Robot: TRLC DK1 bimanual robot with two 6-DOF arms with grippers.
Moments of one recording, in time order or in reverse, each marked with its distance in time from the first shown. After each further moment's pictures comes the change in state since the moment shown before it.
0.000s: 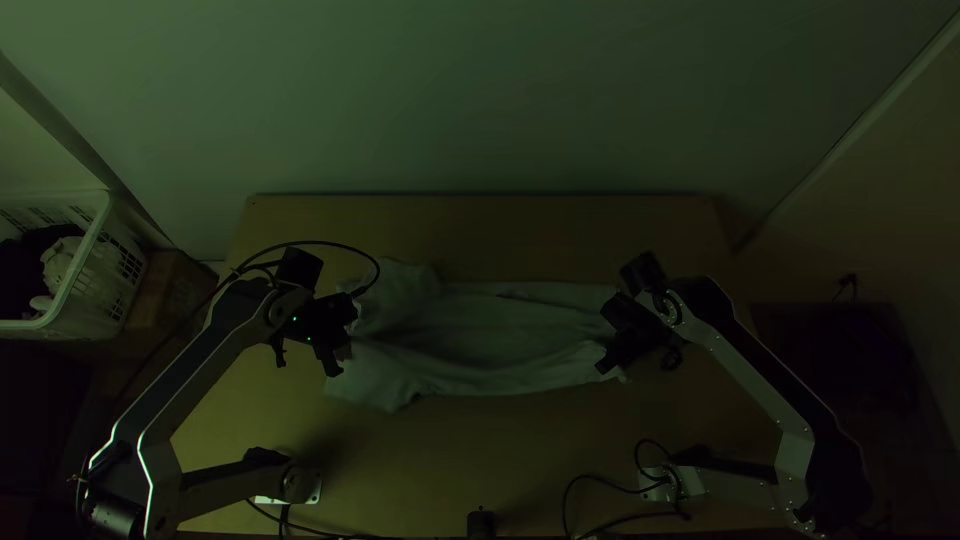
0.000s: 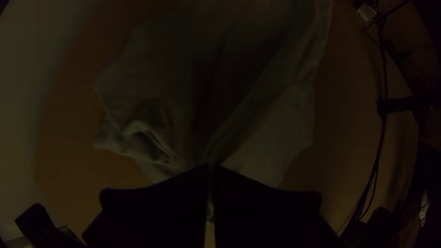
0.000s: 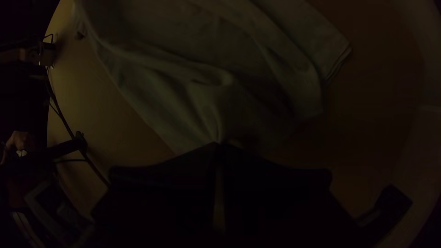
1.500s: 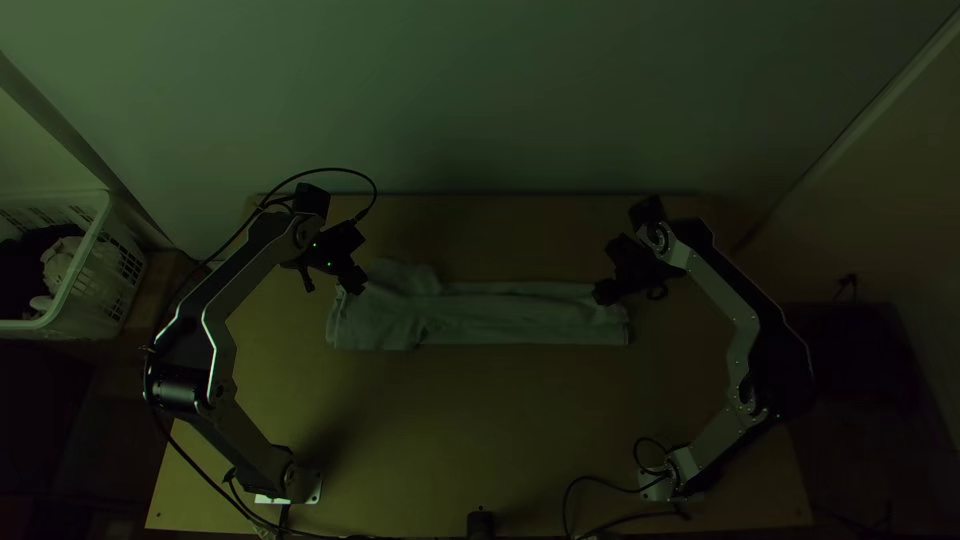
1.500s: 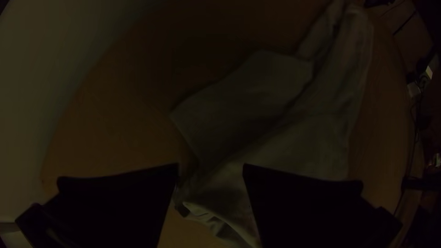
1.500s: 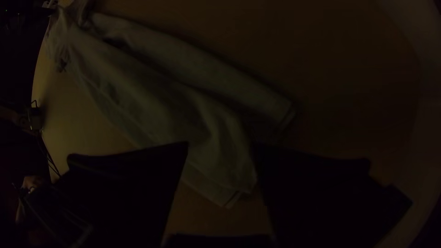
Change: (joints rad) left arm 0.120 0.492 0.407 0.194 0.024 -0.132; right arm -0.209 0.438 0.335 0.145 -0.025 -0.033
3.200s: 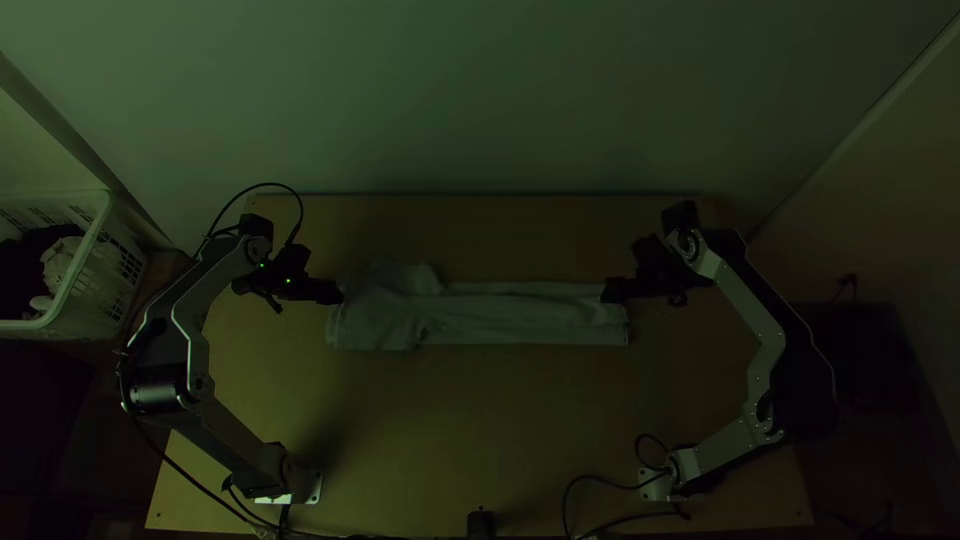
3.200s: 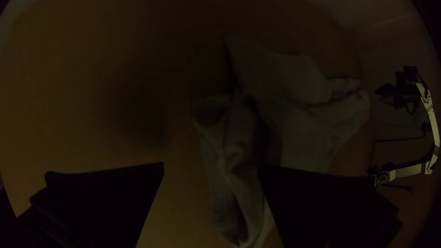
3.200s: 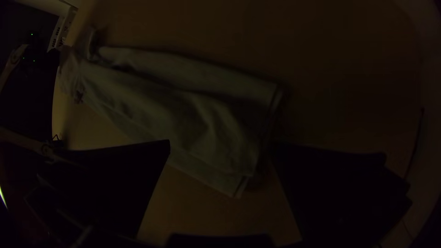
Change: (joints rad) left arm 0.277 -0.011 -0.182 -0.043 0.261 -0.332; right arm -0.110 -0.105 -0.092 0.044 -0.132 0.113
